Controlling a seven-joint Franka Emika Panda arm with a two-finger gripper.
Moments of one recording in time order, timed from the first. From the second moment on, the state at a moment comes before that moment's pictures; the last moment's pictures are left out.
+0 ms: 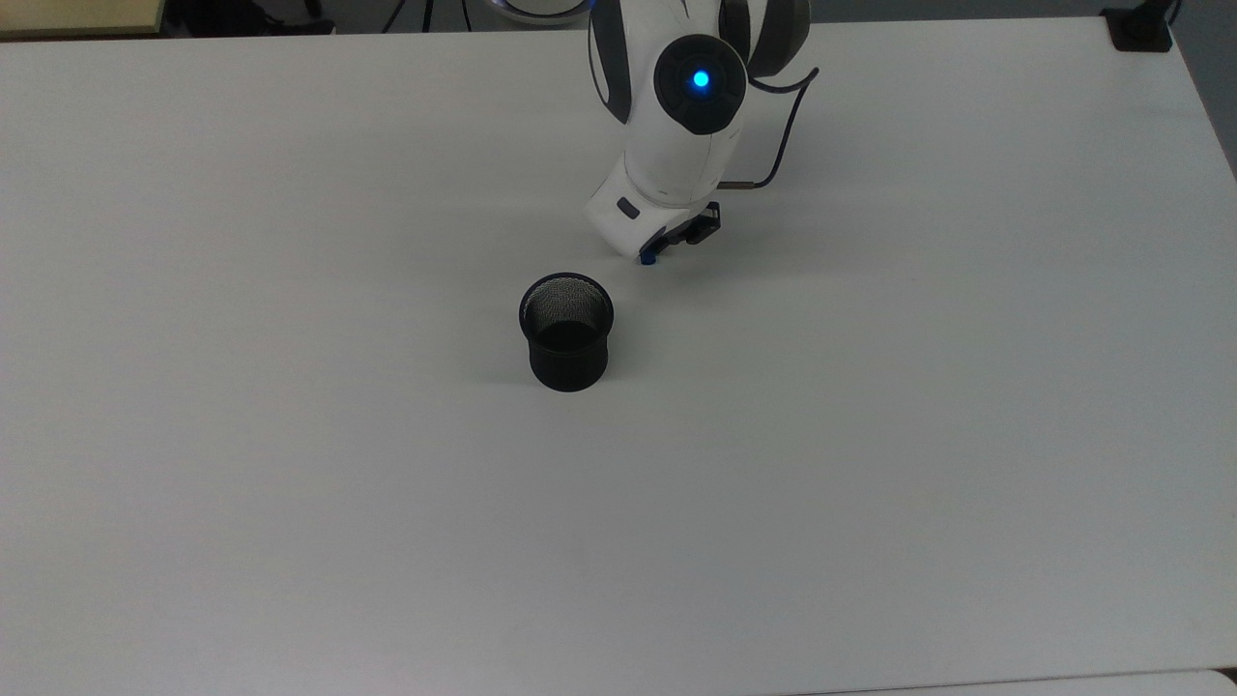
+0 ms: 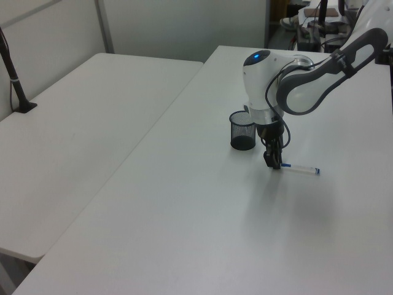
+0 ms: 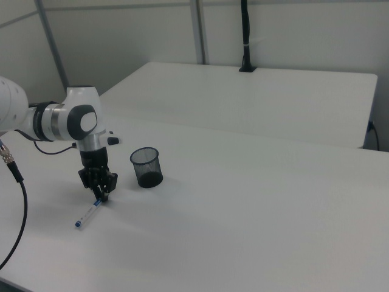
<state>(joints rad) 0.23 0.34 0.05 -1.92 -0.04 2.05 0.24</state>
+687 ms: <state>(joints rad) 0.18 0.15 0.01 -1.81 -0.04 1.88 0.12</state>
